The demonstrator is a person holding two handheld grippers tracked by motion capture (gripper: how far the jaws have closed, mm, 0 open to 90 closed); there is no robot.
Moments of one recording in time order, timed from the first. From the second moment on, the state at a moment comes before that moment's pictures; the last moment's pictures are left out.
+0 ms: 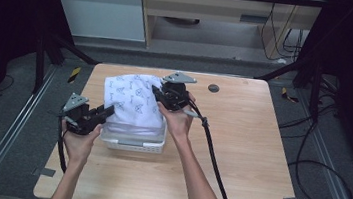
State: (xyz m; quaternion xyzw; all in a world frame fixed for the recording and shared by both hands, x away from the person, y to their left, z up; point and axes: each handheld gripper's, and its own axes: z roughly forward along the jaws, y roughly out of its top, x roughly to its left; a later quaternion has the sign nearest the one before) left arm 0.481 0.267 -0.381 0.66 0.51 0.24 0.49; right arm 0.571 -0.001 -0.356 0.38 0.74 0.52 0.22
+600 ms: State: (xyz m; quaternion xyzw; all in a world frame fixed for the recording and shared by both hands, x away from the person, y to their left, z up) left arm 0.491 0.264 -0.397 0.67 0.52 0.23 0.47; right arm 0.580 0.005 -0.374 0.39 0.75 0.49 0.21
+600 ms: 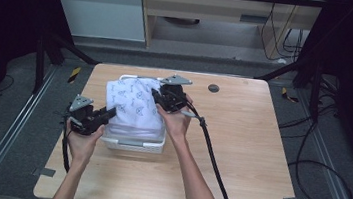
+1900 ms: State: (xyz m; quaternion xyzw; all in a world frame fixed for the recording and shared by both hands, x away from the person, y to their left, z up) left arm 0.509 0.247 -0.434 0.71 0.53 0.22 0.40; right arm 0.589 0.005 -0.428 0.41 0.78 0.43 0.21
